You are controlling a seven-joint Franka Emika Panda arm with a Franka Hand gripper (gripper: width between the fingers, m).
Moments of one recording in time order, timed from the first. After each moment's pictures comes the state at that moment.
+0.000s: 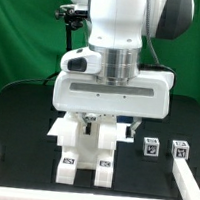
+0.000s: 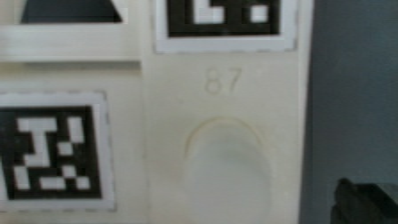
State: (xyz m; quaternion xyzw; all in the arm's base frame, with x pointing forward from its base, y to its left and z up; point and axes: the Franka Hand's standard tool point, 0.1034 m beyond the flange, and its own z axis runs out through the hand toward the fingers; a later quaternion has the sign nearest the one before) arm 0.539 0.008 0.076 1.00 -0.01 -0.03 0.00
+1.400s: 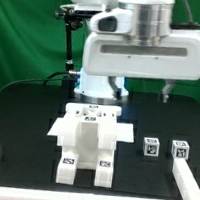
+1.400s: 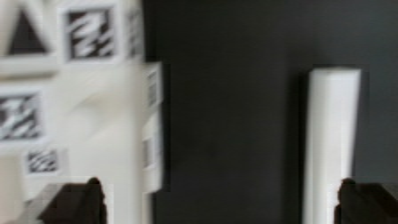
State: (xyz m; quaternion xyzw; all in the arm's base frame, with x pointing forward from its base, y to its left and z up) arm 0.525 0.075 0.145 1.00 -0.03 -0.04 -0.02
